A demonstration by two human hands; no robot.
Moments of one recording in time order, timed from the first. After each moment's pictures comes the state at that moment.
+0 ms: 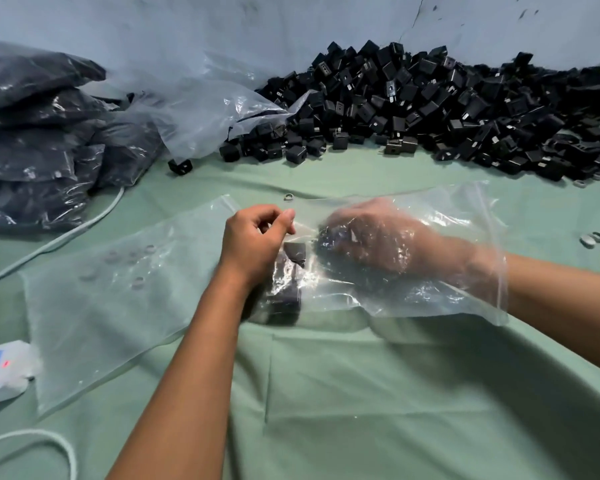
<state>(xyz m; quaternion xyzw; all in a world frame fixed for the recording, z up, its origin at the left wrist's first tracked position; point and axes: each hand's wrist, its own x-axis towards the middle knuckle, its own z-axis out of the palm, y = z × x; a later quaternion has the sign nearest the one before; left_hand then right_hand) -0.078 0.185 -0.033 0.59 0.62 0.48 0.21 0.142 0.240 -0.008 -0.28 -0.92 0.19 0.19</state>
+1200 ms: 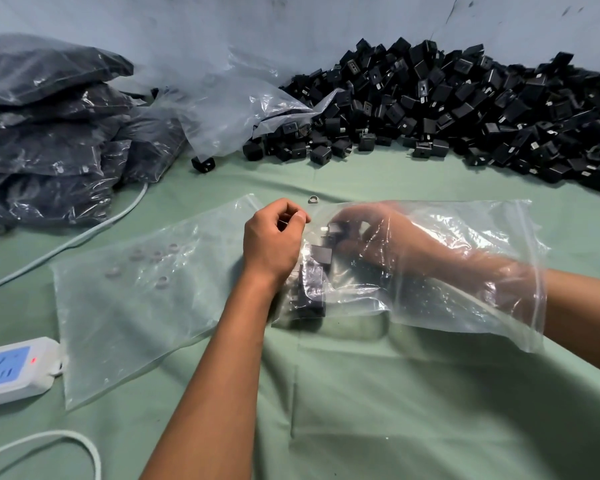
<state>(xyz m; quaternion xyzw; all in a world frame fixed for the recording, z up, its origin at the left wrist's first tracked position) -0.077 0.191 -0.031 0.50 0.65 0.53 0.22 0.118 0.254 -0.020 -0.31 -0.84 0.37 0.24</state>
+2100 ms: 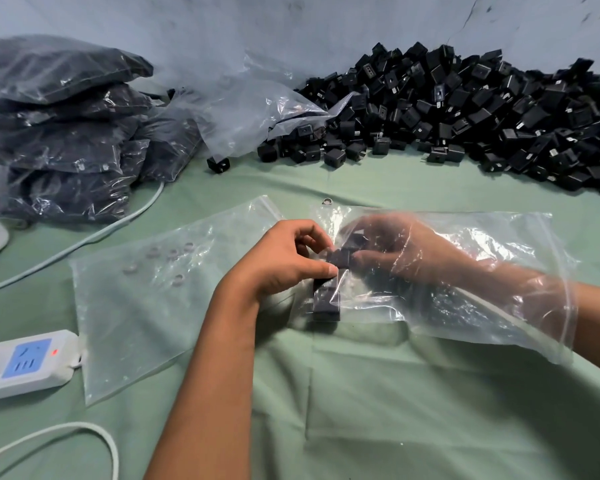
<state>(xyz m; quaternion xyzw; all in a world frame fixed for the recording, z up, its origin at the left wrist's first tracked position) -0.101 0.167 -0.010 0.58 0.59 0.37 0.43 0.126 0.247 -0.025 -0.30 -0.78 0.50 0.24</state>
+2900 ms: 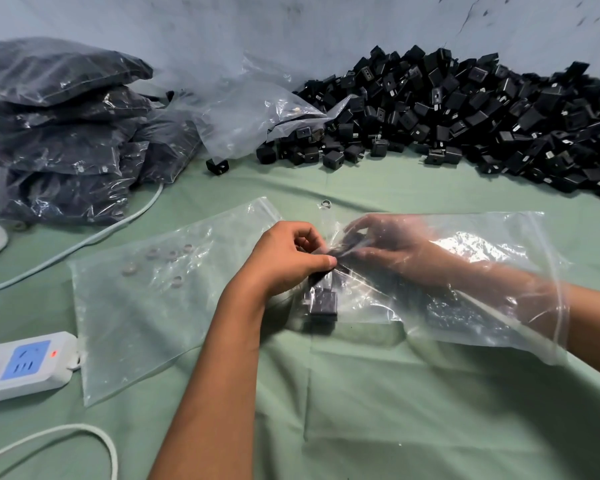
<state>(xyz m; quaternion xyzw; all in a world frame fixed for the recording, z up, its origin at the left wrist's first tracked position) -0.095 0.172 -0.016 0.55 0.64 0.37 0.39 0.124 0.257 -0.039 -0.31 -0.82 0.42 0.23</state>
